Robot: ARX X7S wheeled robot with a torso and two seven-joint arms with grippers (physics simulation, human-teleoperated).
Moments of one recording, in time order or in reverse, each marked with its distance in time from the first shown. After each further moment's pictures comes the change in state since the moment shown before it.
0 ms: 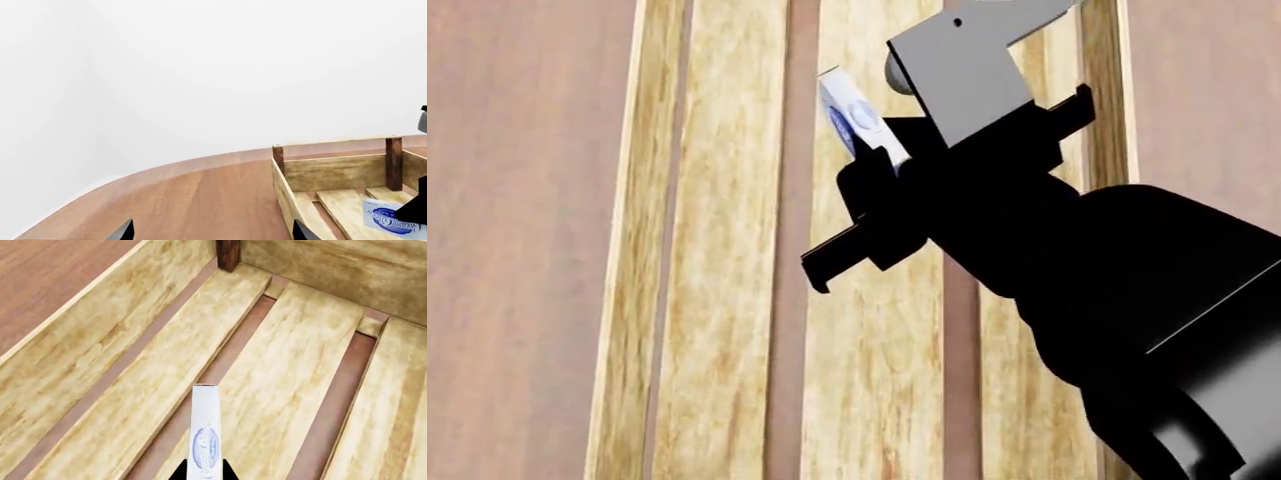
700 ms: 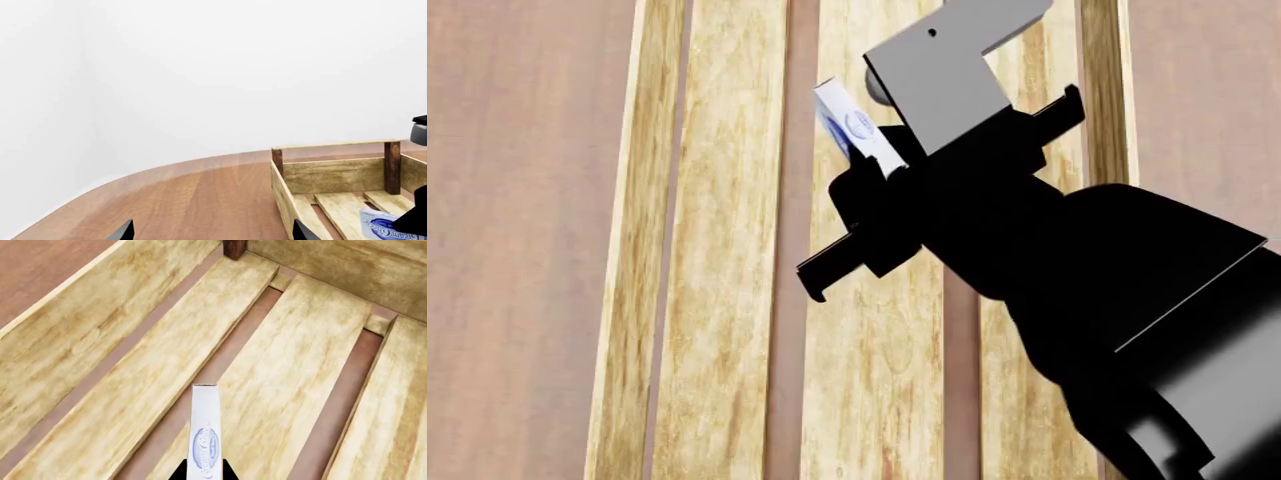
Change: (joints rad) left arm -0.002 -0.010 0.008 -0.005 -0.002 0.019 -0.012; right arm 0.023 0.000 -0.062 0.008 -0.018 0.006 0.009
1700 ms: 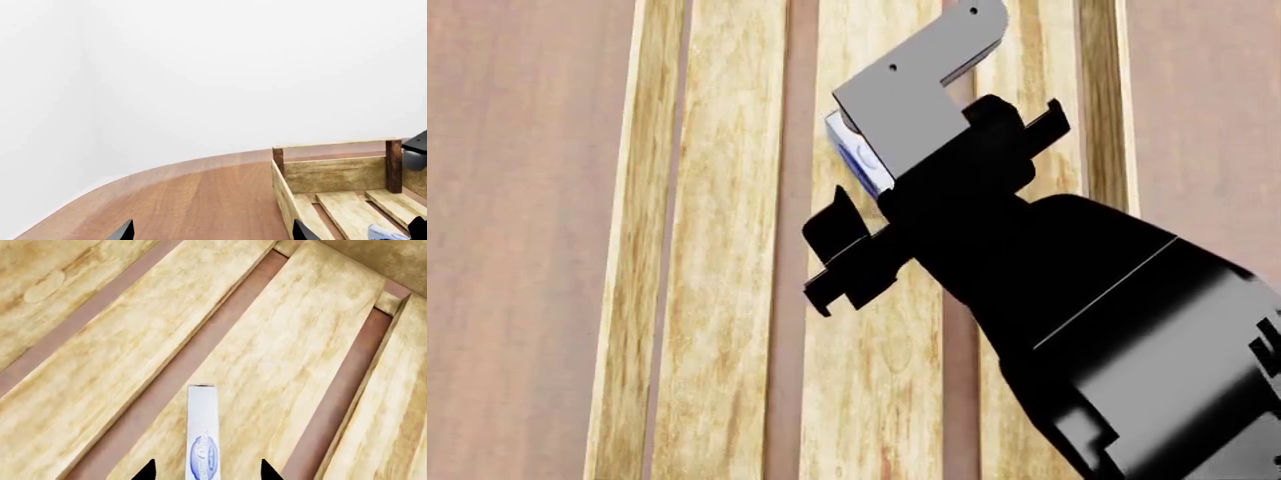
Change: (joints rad) left arm -0.001 -0.004 0.006 0.006 0.005 -0.017 -0.011; right arm 0.024 -0.021 -0.147 0.080 -0.095 -0.028 0.019
